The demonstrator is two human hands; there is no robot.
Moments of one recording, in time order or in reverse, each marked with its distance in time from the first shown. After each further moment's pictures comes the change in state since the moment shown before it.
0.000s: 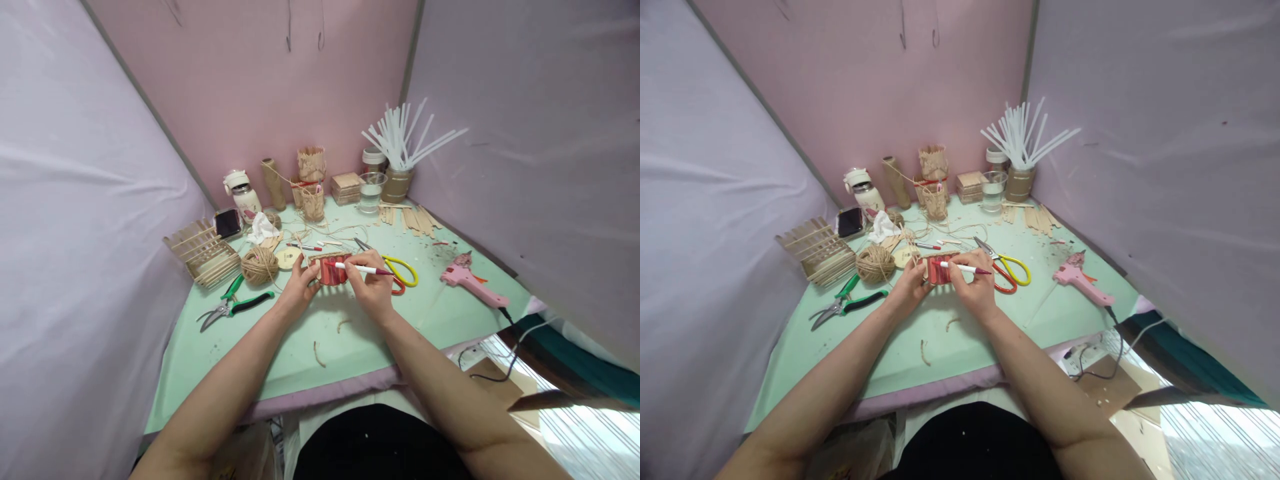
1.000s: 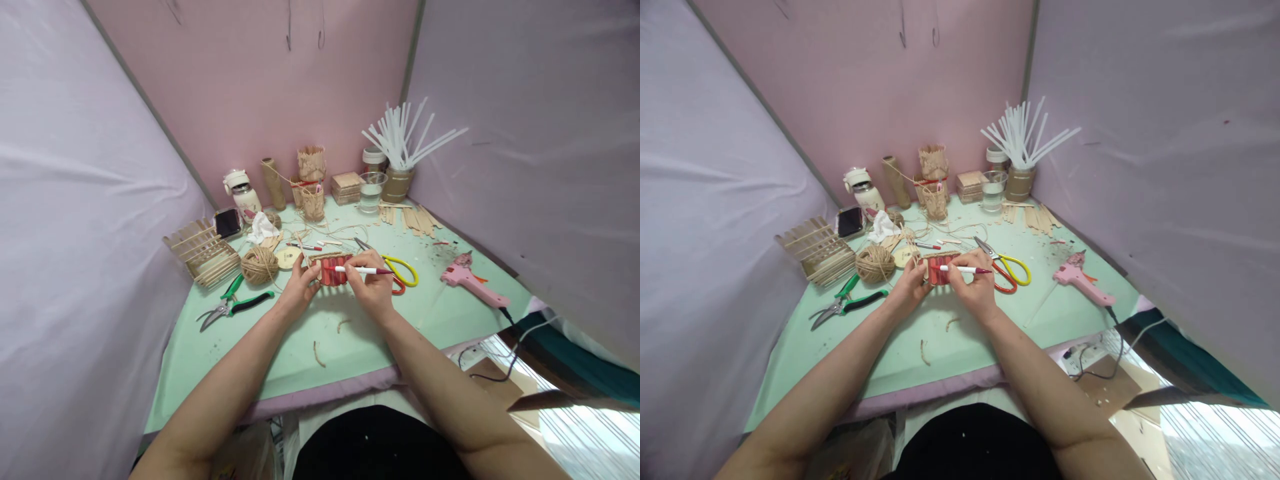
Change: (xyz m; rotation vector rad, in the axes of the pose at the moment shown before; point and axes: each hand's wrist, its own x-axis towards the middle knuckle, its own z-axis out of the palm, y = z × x) left_hand -0.002 0.002 0.002 0.004 -0.010 0.006; right_hand 0.001 -0.001 -0.001 -0.020 -0.015 0.004
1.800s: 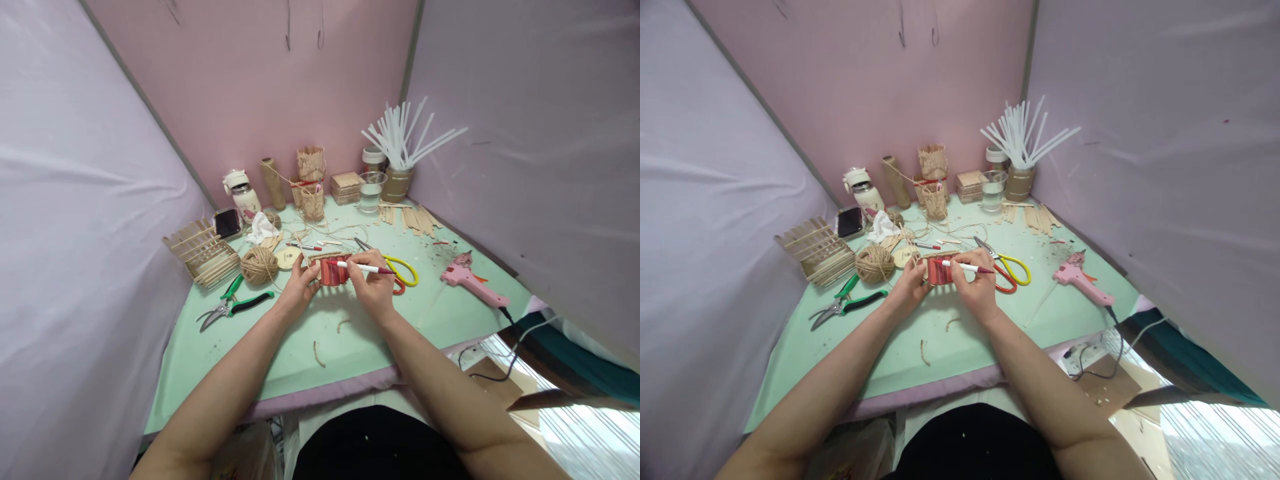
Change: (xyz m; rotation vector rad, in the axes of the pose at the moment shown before) left_hand 0.001 0.000 -0.001 -0.004 -0.002 0.007; right_hand 0.000 0.001 0.000 -0.023 0.041 0.057
